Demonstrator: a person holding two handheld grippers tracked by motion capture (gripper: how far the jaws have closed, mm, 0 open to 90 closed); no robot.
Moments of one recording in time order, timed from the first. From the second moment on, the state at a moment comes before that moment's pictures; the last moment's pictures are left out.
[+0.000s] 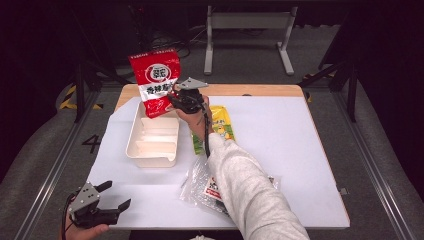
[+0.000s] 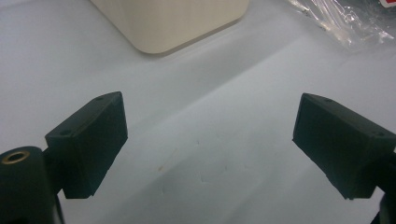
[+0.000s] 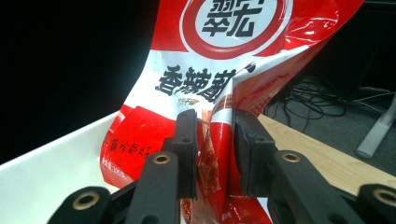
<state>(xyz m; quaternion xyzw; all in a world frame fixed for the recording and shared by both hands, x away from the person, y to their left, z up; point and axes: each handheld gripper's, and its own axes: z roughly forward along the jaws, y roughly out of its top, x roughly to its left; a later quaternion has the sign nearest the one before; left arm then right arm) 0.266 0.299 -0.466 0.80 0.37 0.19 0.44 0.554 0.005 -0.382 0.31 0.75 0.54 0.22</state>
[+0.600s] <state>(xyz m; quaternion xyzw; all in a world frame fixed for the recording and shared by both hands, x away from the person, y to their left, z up) 0.263 0.303 -0.467 0.79 0.37 0.19 0.44 0.557 0.028 -0.399 0.29 0.75 0.53 0.26</state>
